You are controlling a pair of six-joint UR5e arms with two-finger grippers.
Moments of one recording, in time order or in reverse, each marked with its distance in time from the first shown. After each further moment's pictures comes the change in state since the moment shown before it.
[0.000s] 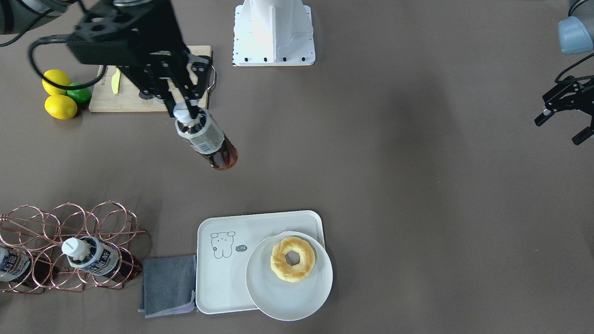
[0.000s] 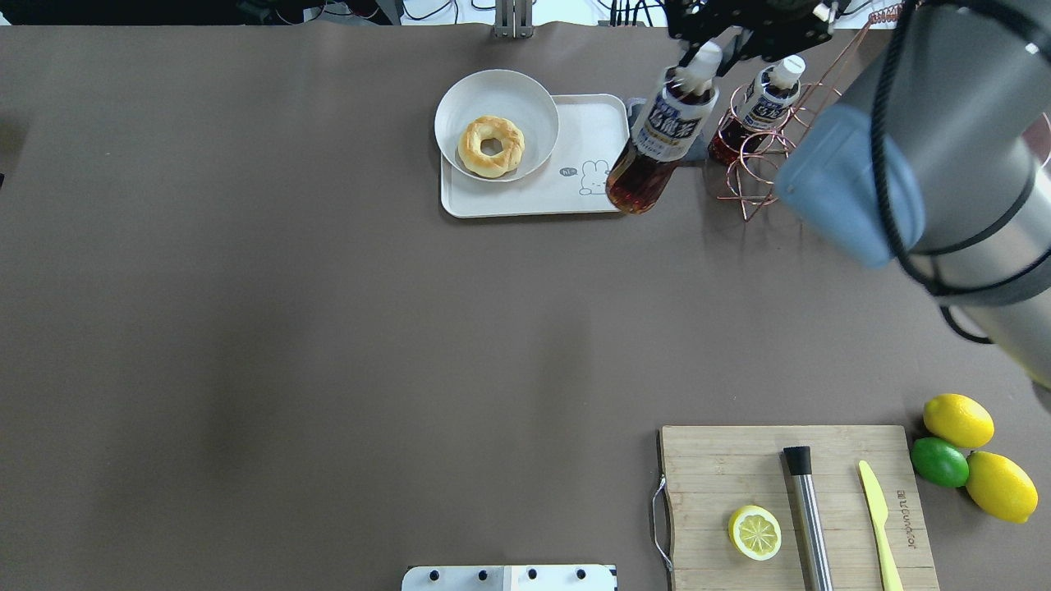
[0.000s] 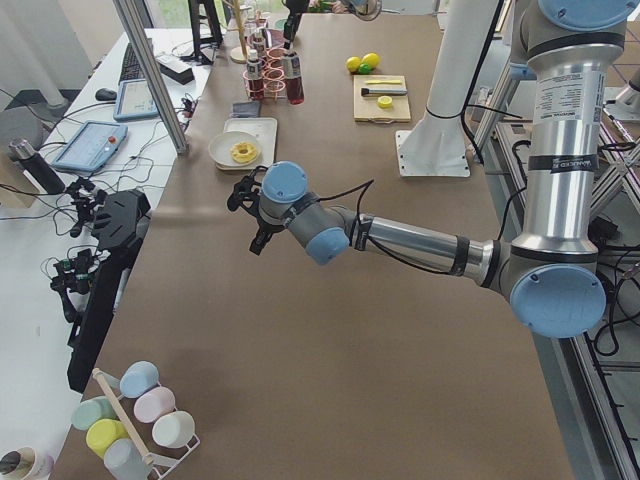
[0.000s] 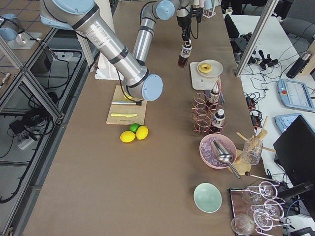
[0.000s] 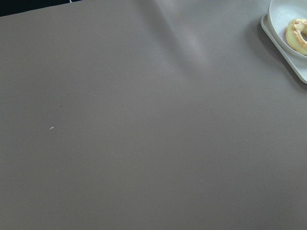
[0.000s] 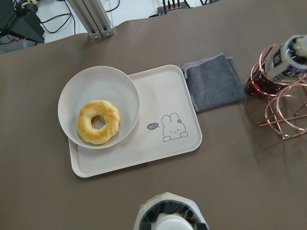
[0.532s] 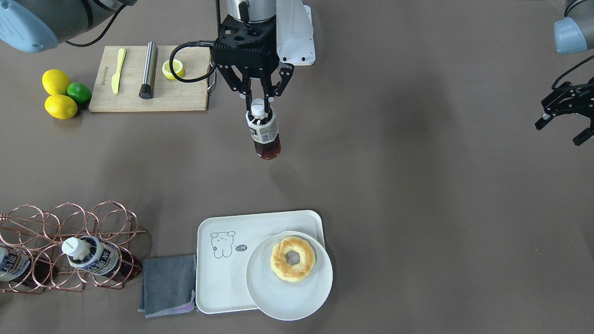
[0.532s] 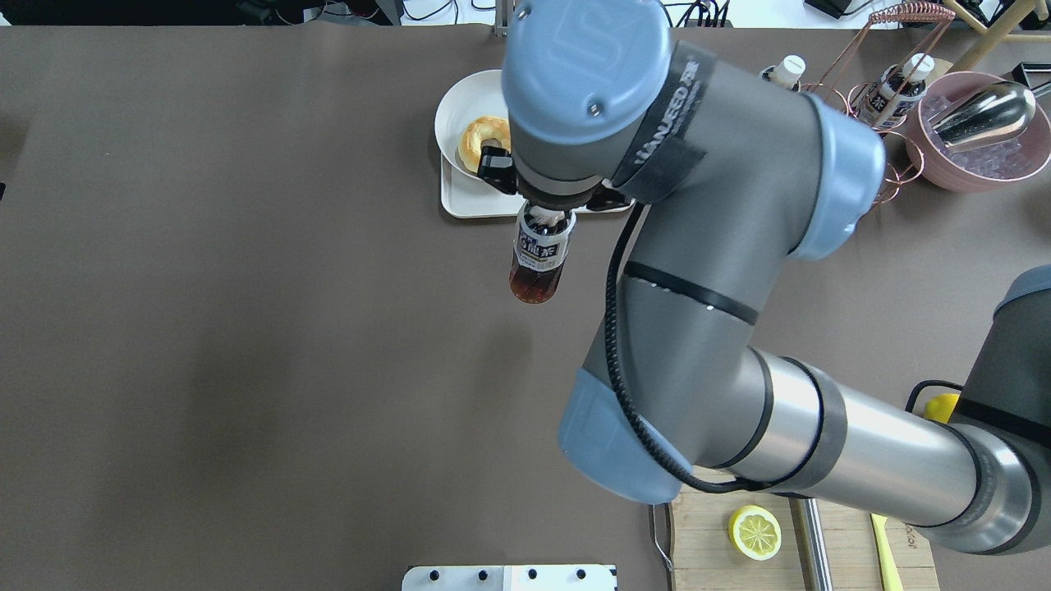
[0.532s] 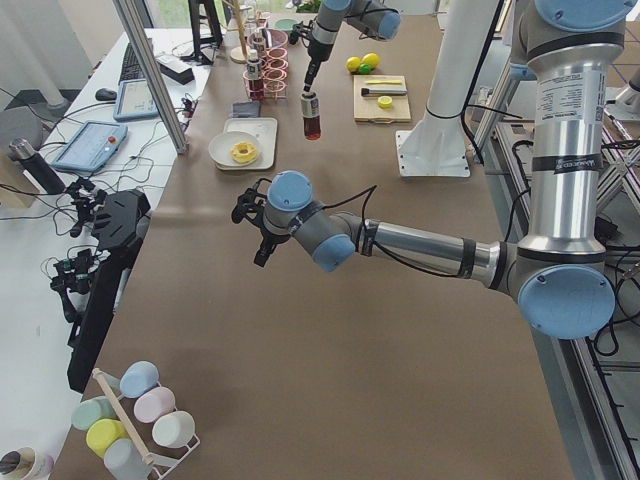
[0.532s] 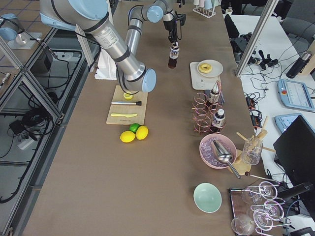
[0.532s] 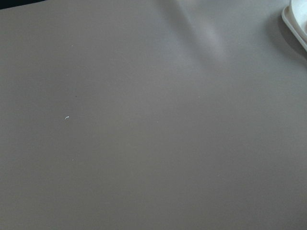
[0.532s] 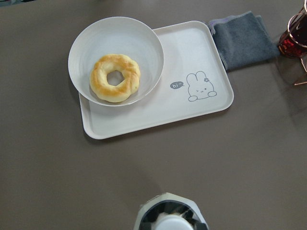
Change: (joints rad) left arm 0.022 0.036 0.003 0.005 0.062 -0.003; right arm -0.285 0.086 -0.113 0.000 -0.261 0.166
